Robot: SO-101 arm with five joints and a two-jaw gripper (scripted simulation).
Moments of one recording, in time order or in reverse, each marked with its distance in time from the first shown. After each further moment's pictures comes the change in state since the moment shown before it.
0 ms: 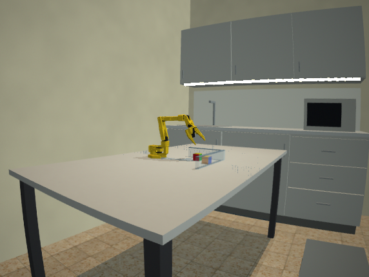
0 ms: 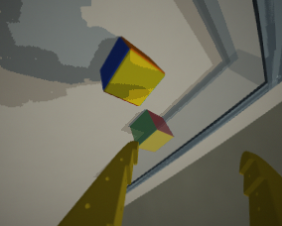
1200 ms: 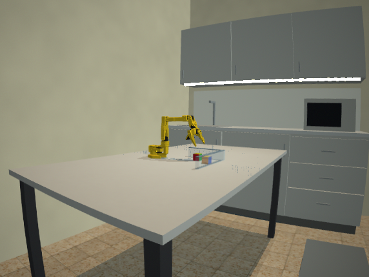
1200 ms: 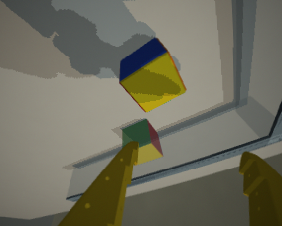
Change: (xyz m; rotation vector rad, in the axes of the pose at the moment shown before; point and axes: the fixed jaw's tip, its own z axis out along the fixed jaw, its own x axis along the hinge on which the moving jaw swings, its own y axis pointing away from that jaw) arm 0.005 0.003 0.010 -0.125 -0.095 -0.357
